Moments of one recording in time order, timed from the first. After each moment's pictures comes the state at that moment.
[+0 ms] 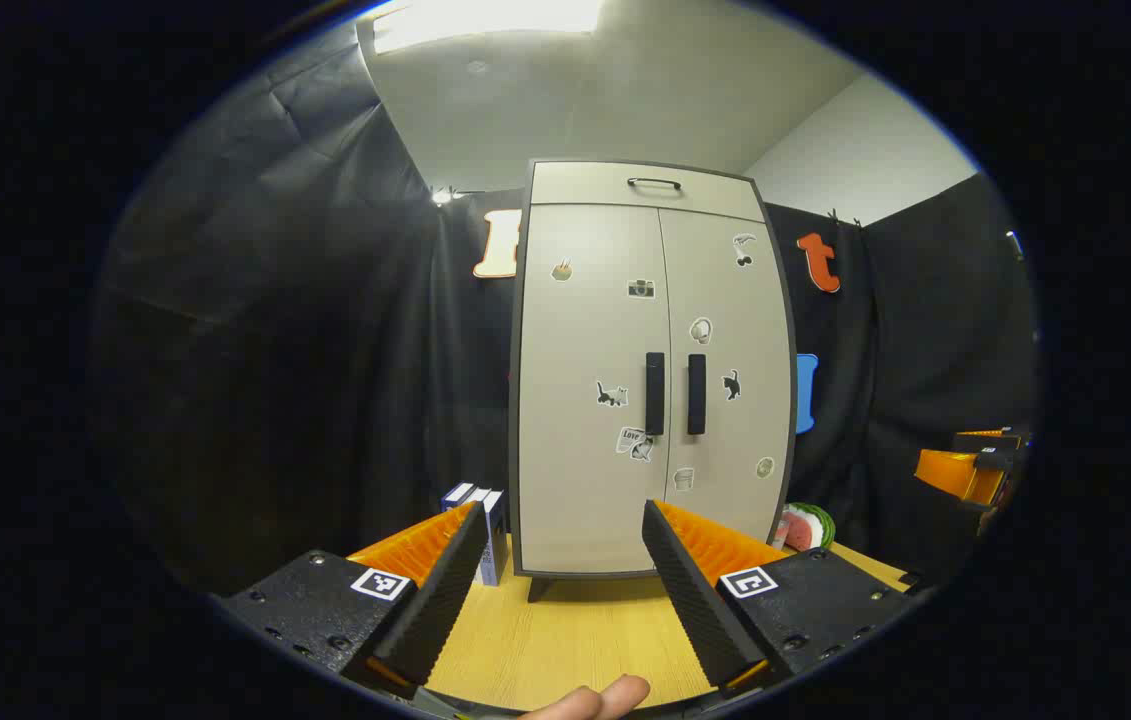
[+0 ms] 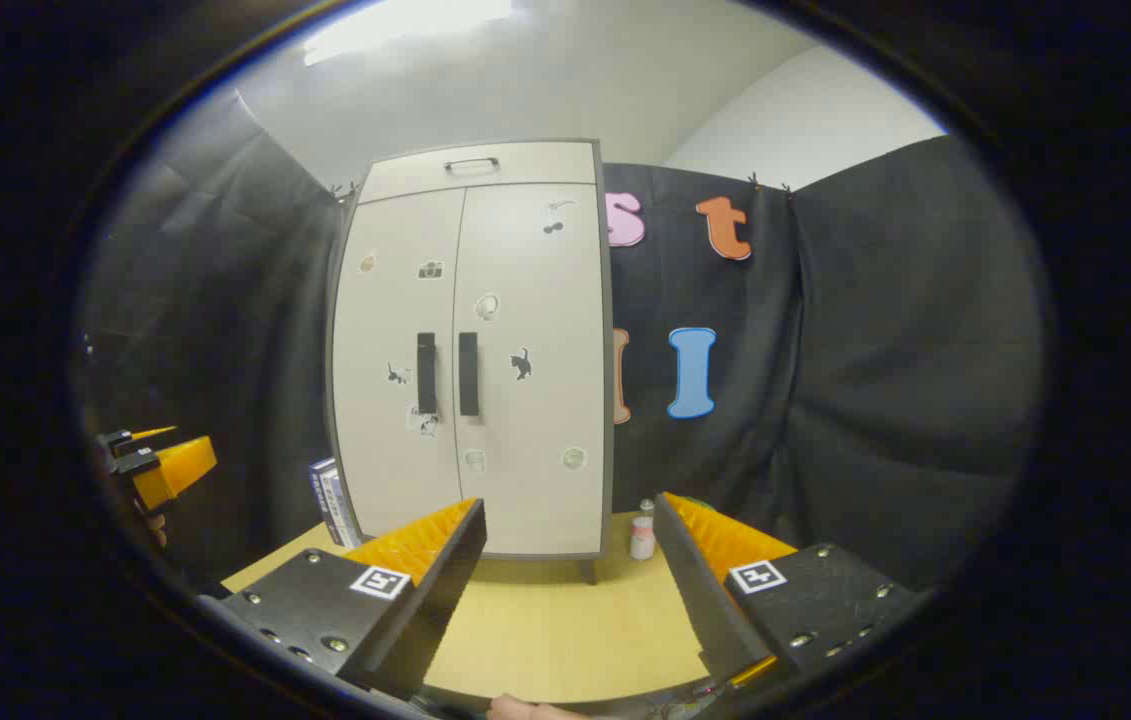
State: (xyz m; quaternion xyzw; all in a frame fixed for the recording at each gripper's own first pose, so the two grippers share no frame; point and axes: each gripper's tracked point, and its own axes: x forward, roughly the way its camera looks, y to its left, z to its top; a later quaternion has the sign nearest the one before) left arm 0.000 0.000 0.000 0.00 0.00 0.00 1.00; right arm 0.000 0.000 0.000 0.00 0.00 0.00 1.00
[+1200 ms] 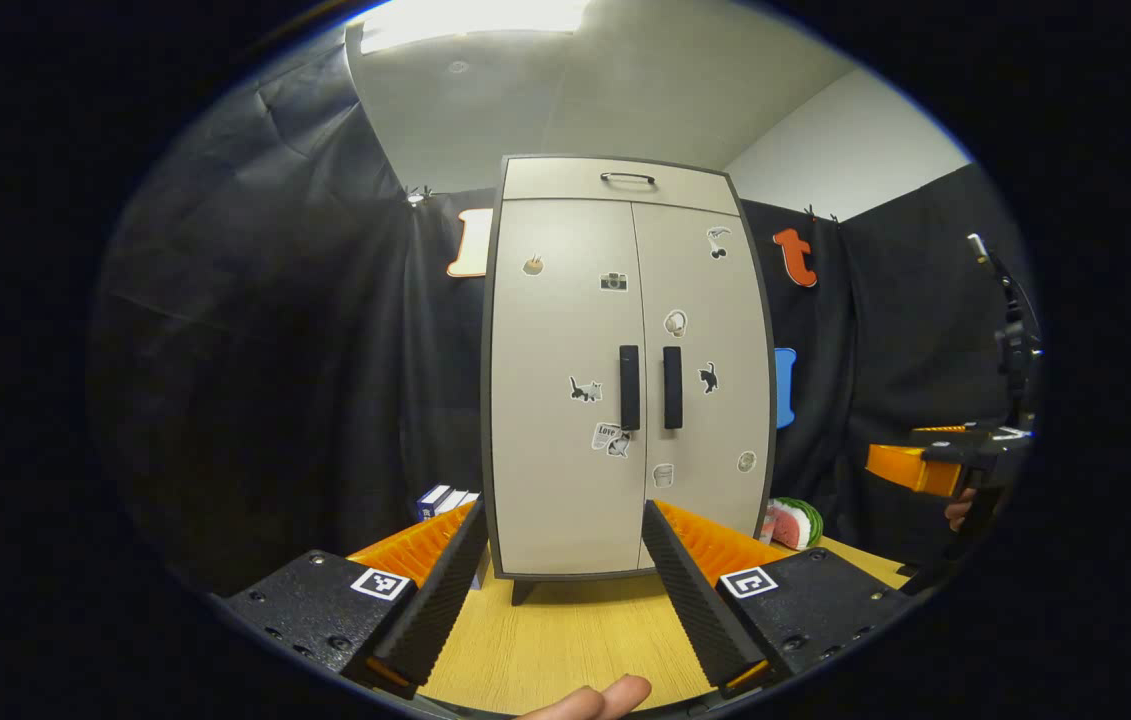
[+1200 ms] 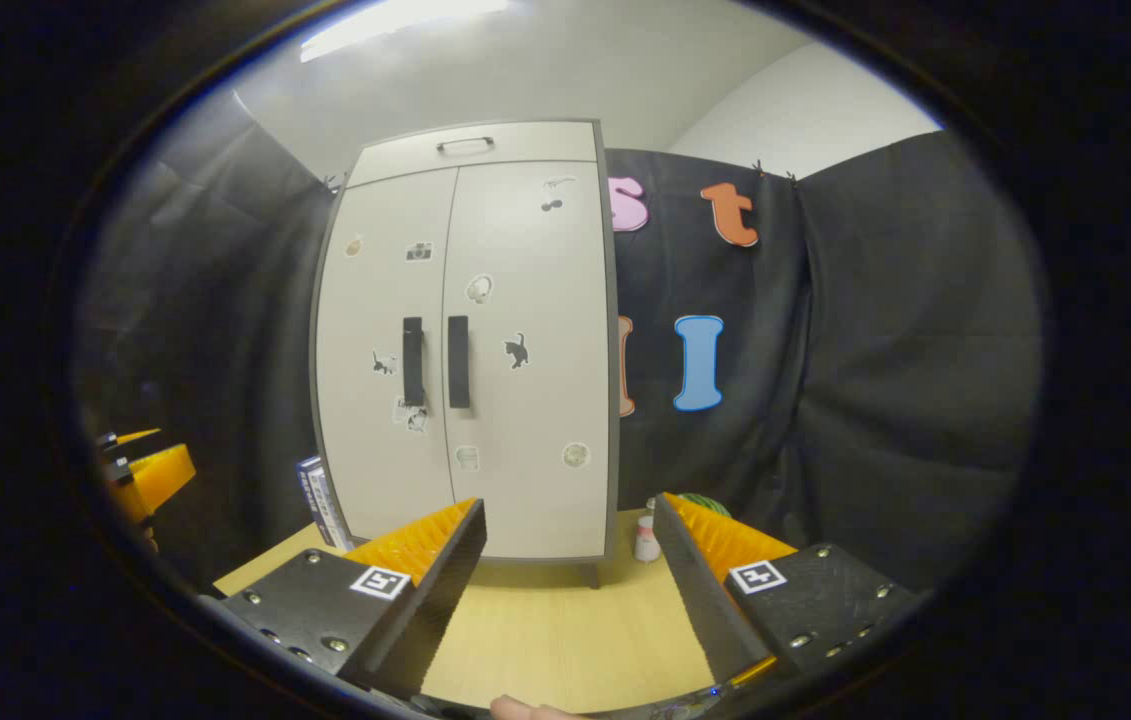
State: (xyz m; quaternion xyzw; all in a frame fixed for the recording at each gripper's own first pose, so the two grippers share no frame) left arm 0.016 -0.016 -0.016 0.01 0.00 -0.03 1.00; right arm 0.066 0.005 -0.012 0.01 0.02 0.00 1.00
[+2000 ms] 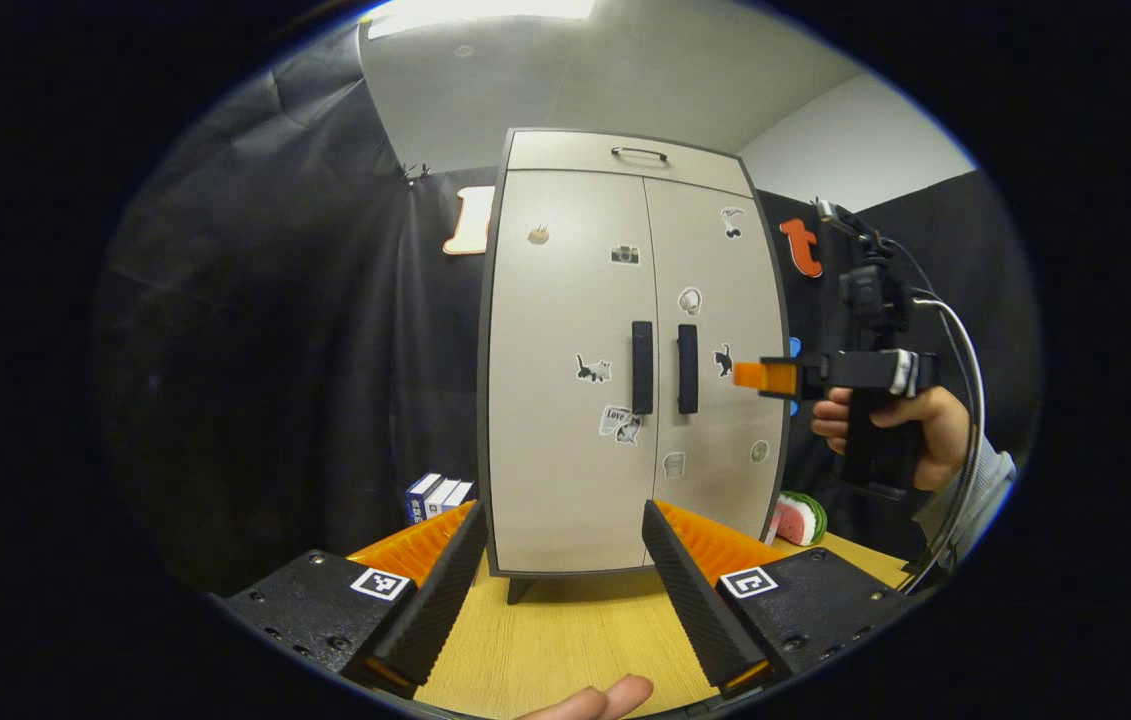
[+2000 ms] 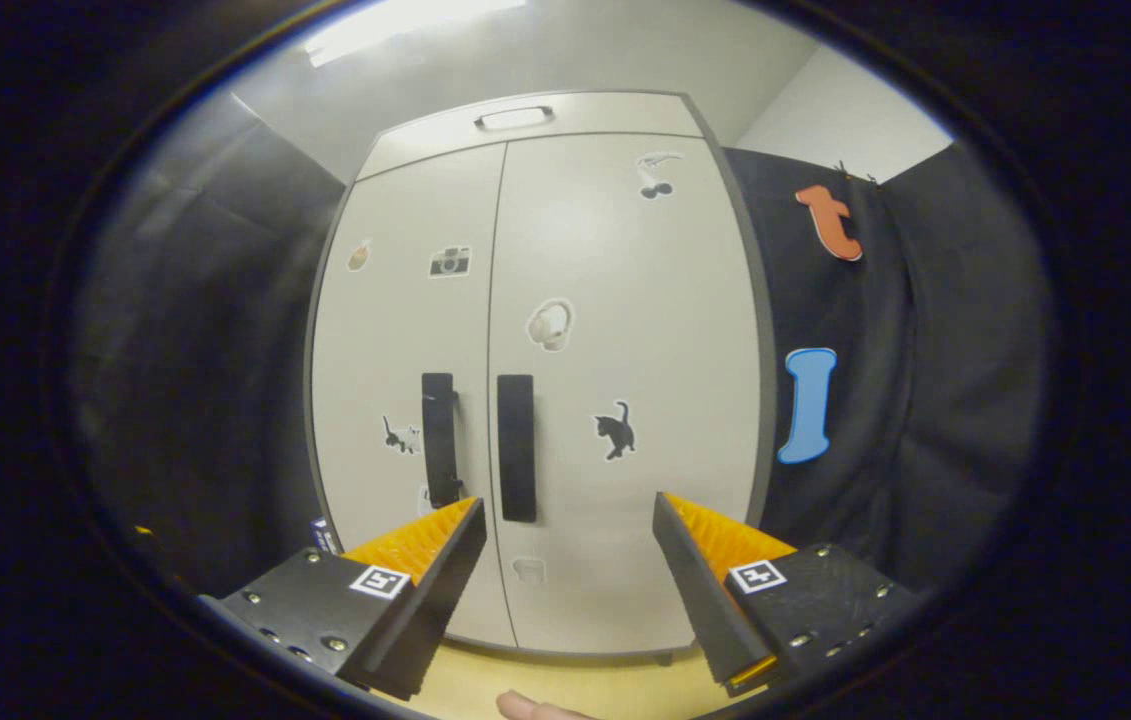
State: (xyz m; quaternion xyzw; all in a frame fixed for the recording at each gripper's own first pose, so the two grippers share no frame) left arm 0.058 0.004 -0.049 0.00 0.03 -0.04 1.00; right arm 0.263 0.128 0.049 0.00 -0.02 0.10 1.00
